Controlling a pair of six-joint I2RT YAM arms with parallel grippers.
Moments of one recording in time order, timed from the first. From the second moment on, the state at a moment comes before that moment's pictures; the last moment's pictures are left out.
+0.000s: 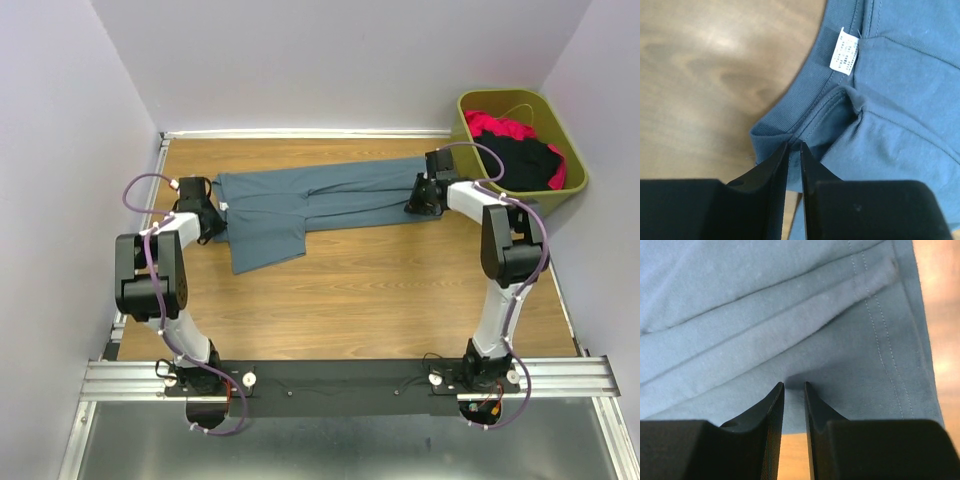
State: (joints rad) left arm 0.09 1.76 1.00 -0.15 -0.02 -0.46; right arm 0.16 2.03 1.37 -0.28 -0.05 0.47
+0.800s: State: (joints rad) left arm 0.12 1.33 0.80 -0.40 -0.06 -0.44; right arm 0.44 1.77 1.21 -0.39 0.04 0.28
